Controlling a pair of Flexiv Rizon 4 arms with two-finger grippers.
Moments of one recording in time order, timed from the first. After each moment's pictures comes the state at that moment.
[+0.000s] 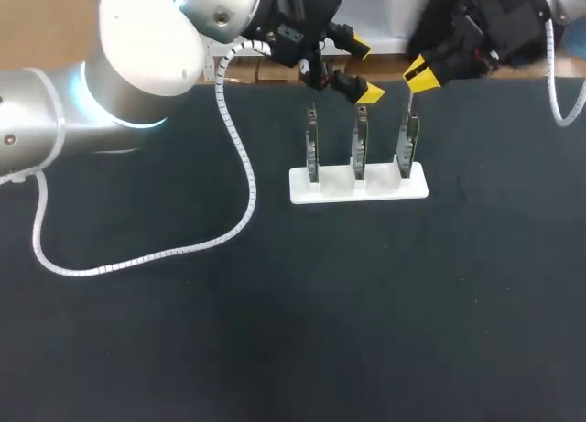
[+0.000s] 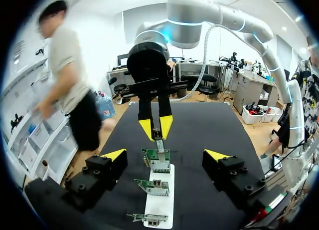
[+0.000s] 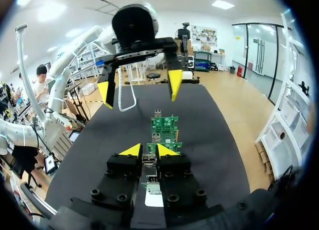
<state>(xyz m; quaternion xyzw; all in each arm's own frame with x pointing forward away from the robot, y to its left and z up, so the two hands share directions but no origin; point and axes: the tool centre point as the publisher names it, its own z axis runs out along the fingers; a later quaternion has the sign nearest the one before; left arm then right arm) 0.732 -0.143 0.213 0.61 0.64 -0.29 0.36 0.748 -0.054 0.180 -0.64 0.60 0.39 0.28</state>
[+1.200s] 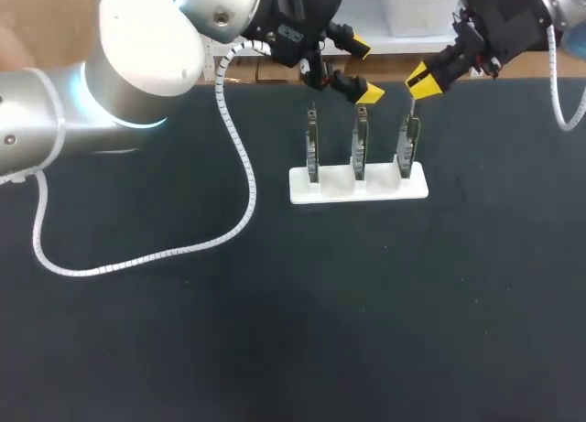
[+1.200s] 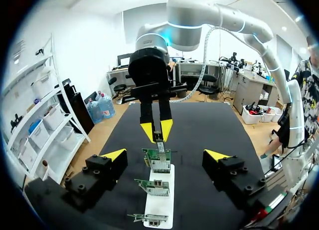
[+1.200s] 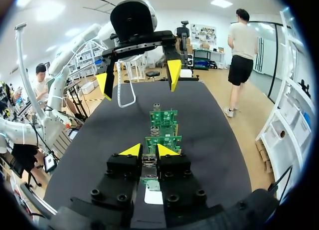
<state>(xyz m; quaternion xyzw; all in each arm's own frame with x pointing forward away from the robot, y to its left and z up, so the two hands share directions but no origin) 0.732 -0.143 0.213 0.61 0.64 -0.29 0.36 0.747 -0.058 0.170 -0.64 0.60 0.38 0.27</state>
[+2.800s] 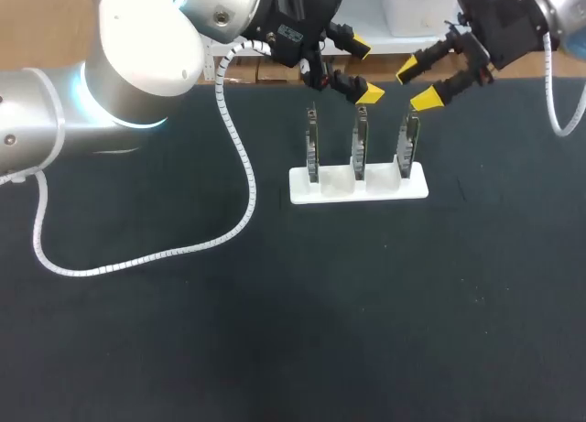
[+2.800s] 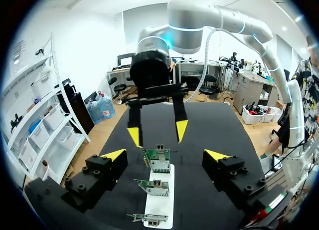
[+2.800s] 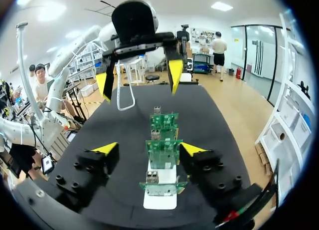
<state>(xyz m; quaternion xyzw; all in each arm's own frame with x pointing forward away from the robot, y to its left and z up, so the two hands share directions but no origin) 0.732 -0.143 0.213 0.61 0.64 -0.29 0.36 0.747 -0.051 0.171 -0.63 0.60 0.39 0.29</state>
